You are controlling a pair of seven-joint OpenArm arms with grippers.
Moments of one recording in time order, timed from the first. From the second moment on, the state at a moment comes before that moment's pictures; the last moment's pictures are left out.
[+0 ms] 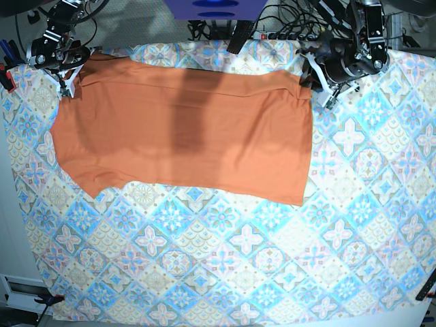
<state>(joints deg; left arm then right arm) 25.6 -13.8 -13.4 88.0 -16.8 -40.9 43.6 -20.8 3.7 38.6 92.9 -7.7 40.1 -60.7</state>
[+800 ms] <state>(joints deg) 26.5 -15.8 -15.5 87.2 -17.3 -43.1 44.2 -13.6 5.3 38.4 91.1 -15.2 40.3 -64.5</state>
